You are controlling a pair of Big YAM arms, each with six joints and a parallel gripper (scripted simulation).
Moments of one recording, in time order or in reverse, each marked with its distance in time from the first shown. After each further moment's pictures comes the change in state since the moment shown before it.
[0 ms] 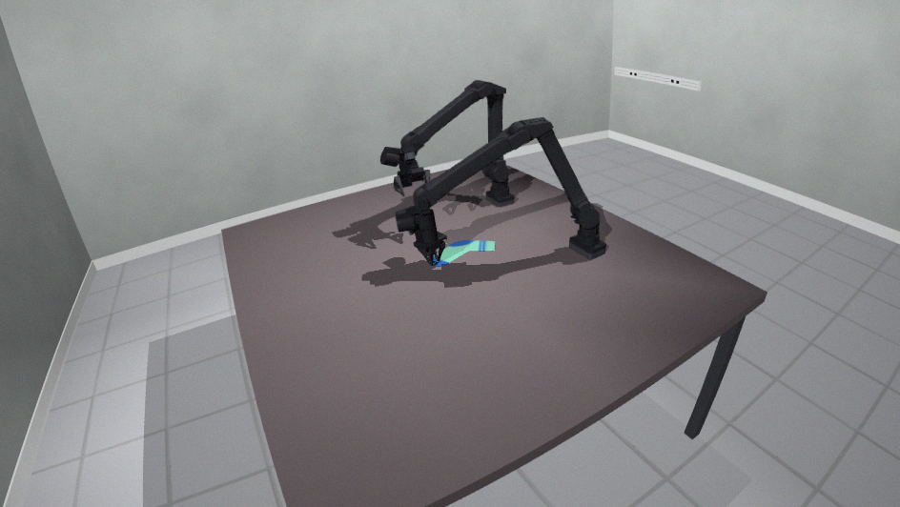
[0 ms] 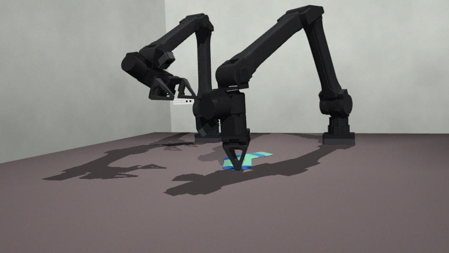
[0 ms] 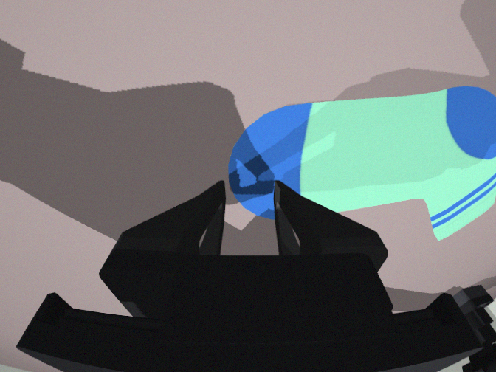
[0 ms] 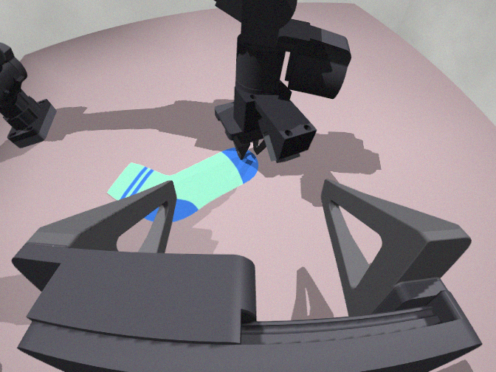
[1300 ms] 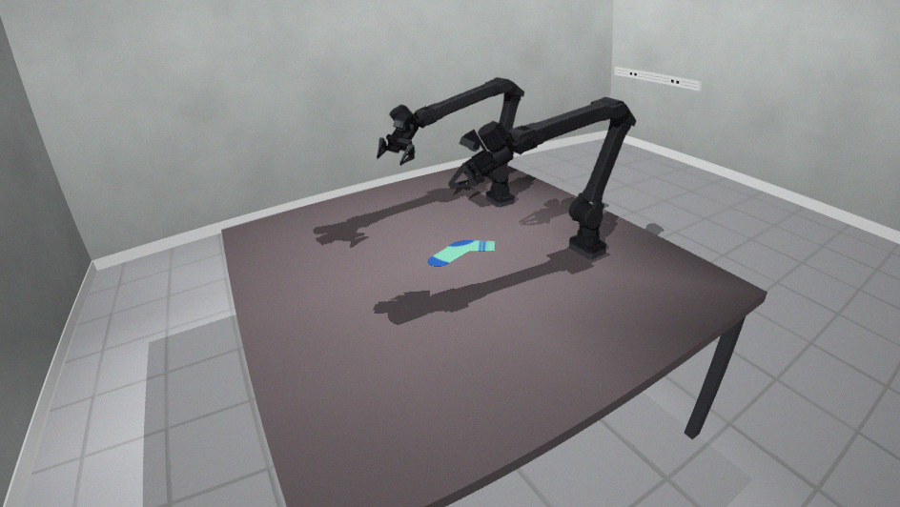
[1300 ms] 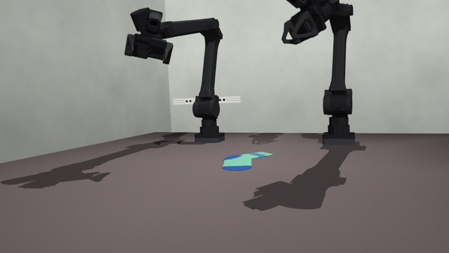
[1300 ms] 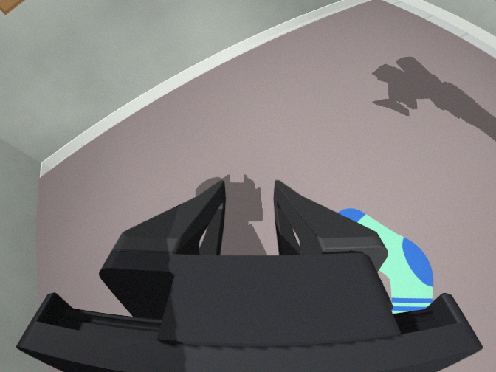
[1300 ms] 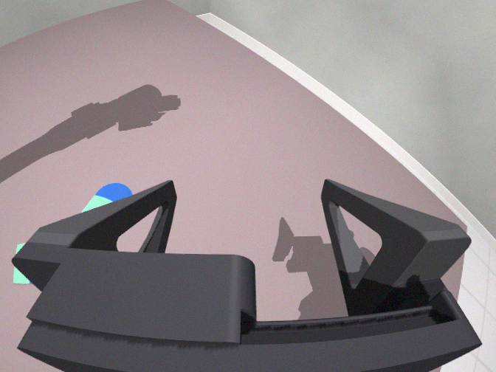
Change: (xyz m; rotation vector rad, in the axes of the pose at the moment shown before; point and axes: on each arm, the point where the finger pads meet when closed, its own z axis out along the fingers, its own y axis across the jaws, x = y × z) left arm 0.149 -0.009 -0.331 -0.693 -0.965 -0.602; right arm -0.088 -0.076 -0.104 0.681 0.100 0.077
